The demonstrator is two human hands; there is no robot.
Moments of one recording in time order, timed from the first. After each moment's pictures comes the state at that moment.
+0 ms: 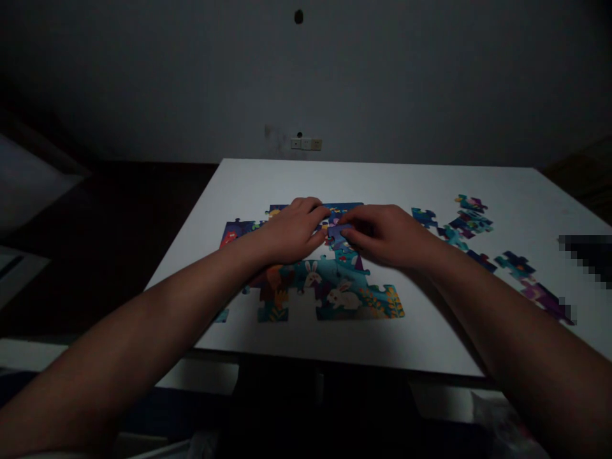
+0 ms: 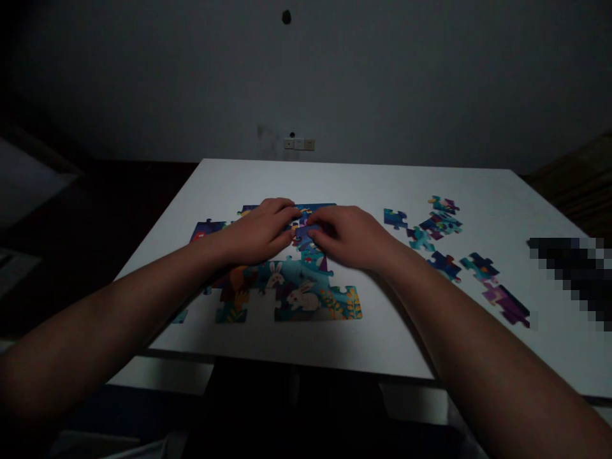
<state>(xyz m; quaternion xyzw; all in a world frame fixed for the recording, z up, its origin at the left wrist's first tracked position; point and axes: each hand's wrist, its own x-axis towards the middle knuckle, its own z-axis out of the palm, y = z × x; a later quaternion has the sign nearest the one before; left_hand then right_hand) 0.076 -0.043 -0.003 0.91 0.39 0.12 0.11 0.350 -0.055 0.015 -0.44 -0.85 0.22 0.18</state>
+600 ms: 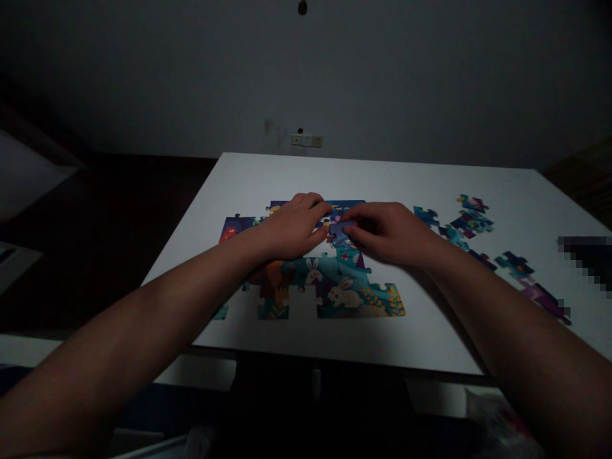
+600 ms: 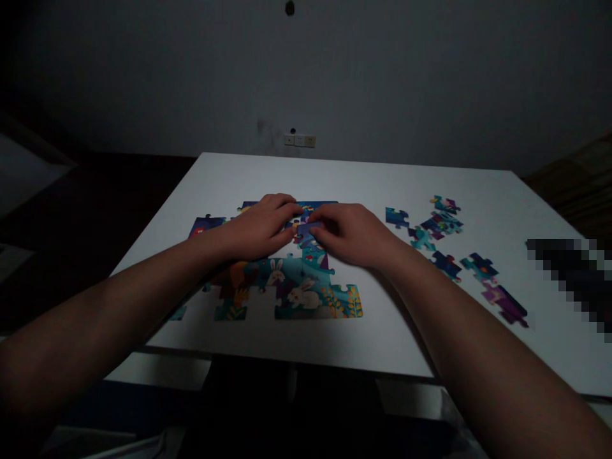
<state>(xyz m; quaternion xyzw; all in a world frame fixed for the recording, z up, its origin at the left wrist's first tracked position) 0.074 -0.041 -0.005 0.90 0.39 0.13 0.12 0.352 -0.055 0.013 -0.45 -0.84 0.24 0.18</state>
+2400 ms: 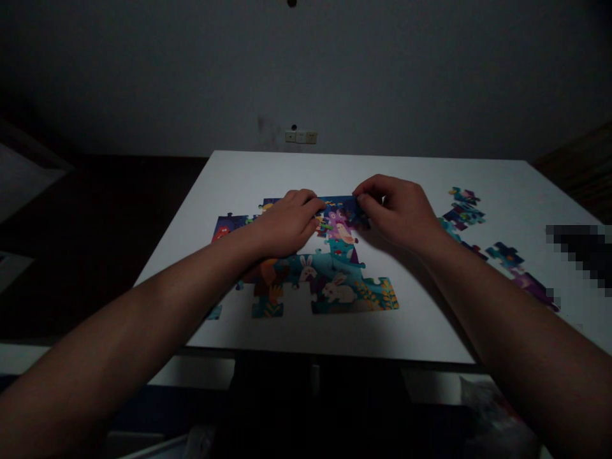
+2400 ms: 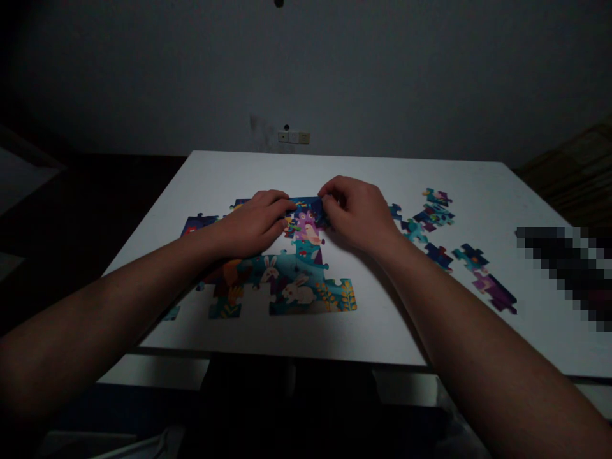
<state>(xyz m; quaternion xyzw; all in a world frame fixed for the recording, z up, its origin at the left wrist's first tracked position) 0.075 -0.040 -0.002 0.90 0.39 0.12 0.12 0.351 -0.048 0.016 -0.54 -0.77 0.11 0.33</state>
